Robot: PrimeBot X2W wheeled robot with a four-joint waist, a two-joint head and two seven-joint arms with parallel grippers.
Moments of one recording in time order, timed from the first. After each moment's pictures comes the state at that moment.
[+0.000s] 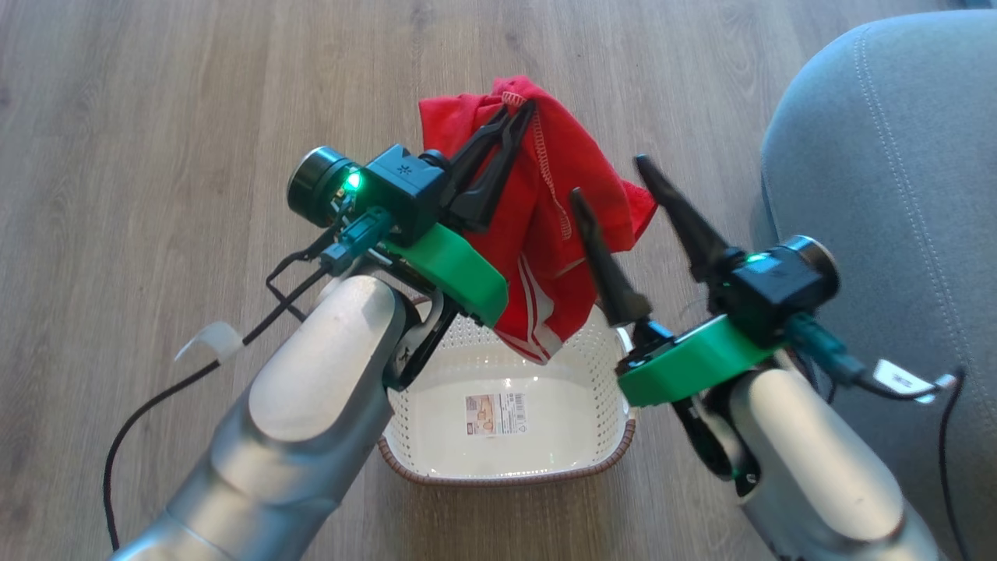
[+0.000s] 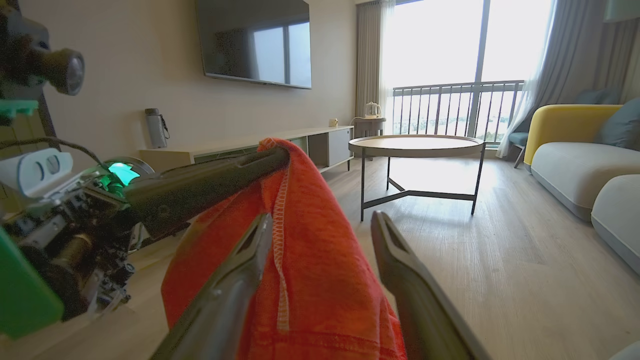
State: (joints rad) left arm -0.65 0.06 -0.63 0.33 -0.35 -0.06 -0.23; right arm -0.39 -0.14 0.50 0.04 0.32 0.12 -0.26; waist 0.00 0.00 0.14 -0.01
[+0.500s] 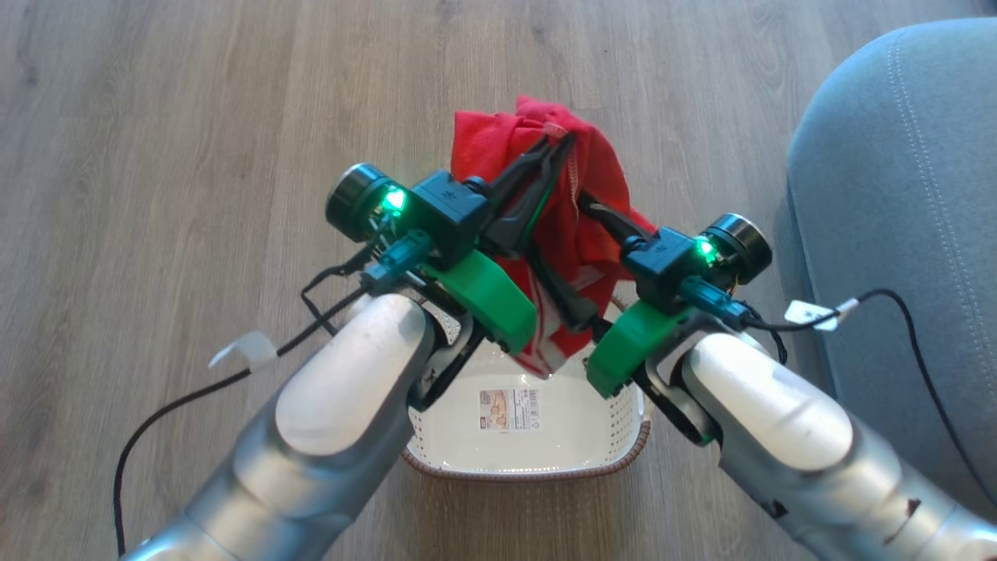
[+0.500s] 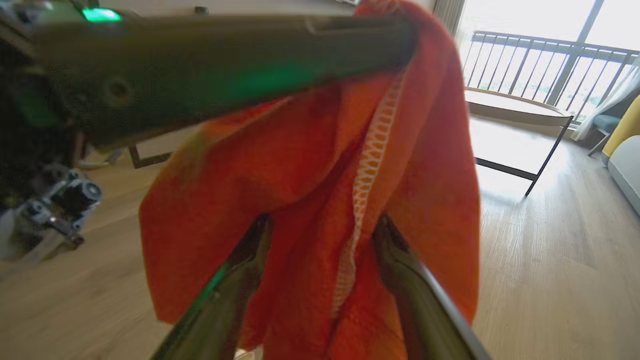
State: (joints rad) left arm -0.65 0.05 -0.72 0.32 -0.37 -0.07 -0.23; right arm -0.62 -0.20 0.78 0.34 0.40 0.12 -0.26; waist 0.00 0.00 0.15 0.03
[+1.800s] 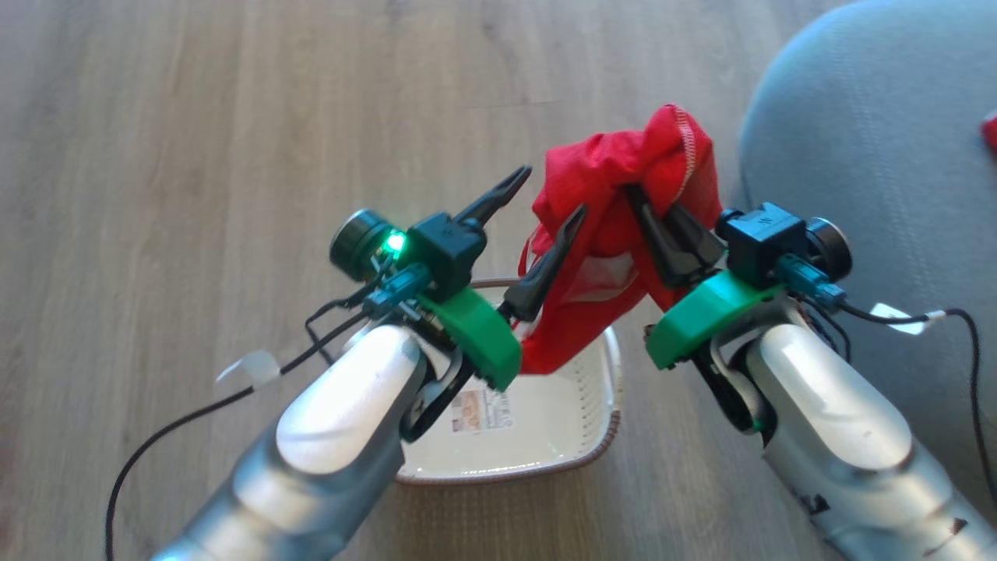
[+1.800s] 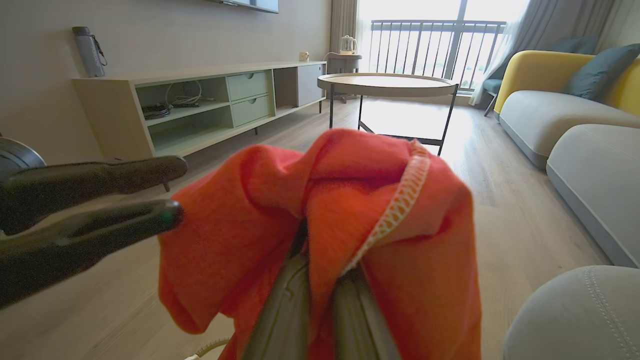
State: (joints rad) left arm -0.62 0.07 -0.77 0.41 -0.41 -0.10 -0.26; right arm -0.54 -0.21 0.57 0.33 0.42 0.12 -0.26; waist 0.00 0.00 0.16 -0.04
